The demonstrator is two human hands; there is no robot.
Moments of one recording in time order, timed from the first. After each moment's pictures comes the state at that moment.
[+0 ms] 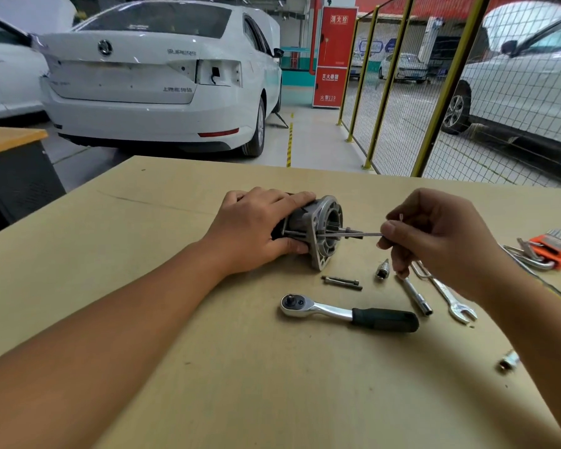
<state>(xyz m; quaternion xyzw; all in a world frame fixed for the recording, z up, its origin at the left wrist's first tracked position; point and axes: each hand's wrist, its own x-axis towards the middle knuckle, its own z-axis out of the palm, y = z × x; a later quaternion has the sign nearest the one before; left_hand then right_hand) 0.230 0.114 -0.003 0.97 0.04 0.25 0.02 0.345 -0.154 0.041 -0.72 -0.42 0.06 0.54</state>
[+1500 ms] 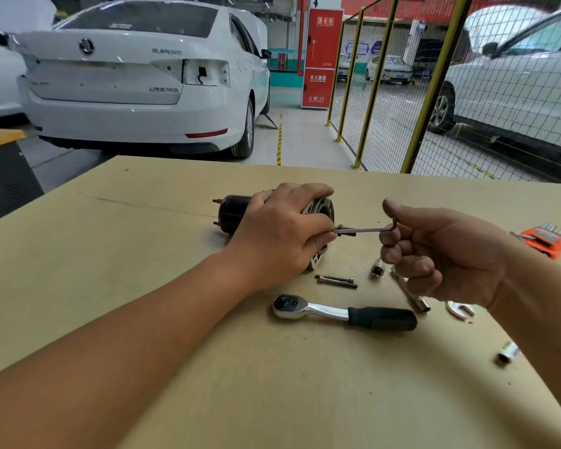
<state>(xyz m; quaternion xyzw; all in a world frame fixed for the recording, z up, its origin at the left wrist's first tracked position) 0.233 0.054 0.005 0.94 -0.04 0.33 0.06 0.350 -0.159 0.052 -0.59 -0.16 0.52 0.60</state>
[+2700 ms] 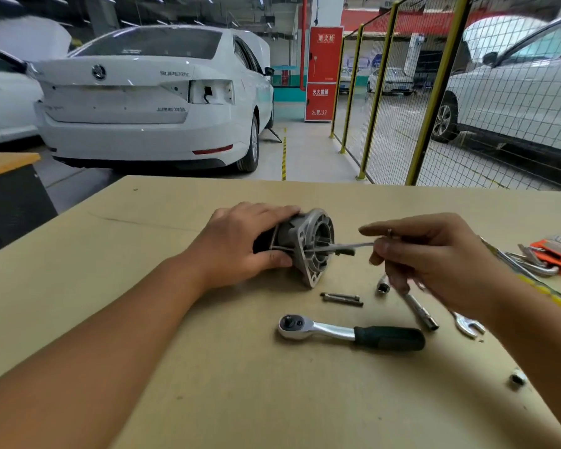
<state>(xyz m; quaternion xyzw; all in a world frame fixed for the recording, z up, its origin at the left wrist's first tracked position) 0.223 0.126 0.004 0.97 0.00 0.23 0.10 0.346 -0.156 0.033 -0.65 -0.42 0.17 0.61</state>
